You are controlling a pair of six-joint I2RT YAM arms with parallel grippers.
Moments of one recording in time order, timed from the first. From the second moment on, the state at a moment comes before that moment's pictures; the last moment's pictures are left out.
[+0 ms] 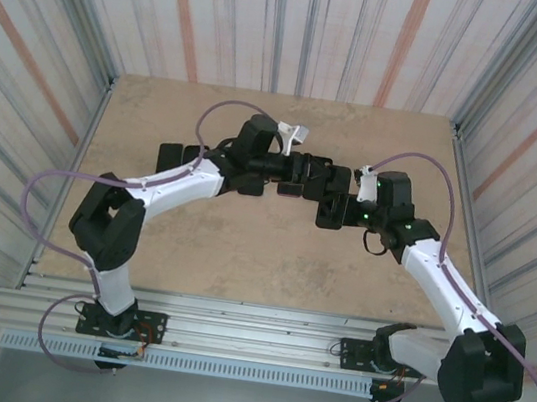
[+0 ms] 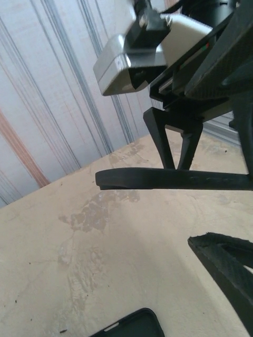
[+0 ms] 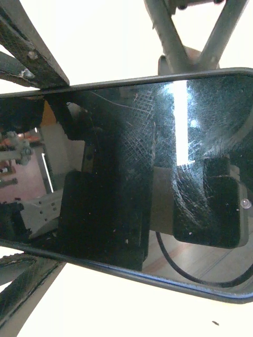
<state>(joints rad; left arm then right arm) -0.69 1.78 1.35 0.01 0.58 -0.71 0.32 1.14 0.79 -0.35 -0.35 0.30</state>
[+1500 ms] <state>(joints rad) -0.60 1.79 1.34 0.07 0.55 -0.85 0.27 0.93 0.60 -0.03 -0.51 0.50</state>
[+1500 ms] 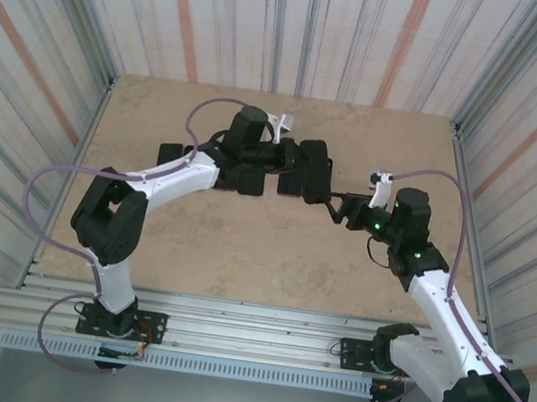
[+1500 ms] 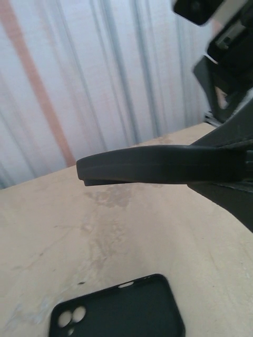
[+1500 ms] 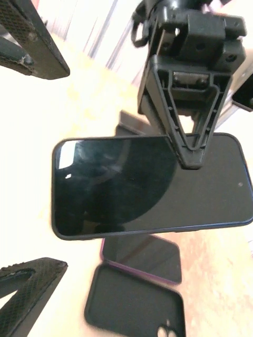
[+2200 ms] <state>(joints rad) -0.64 1.68 1.26 0.45 0.38 -1.24 0.35 1.04 0.46 0.69 -0.48 1.16</state>
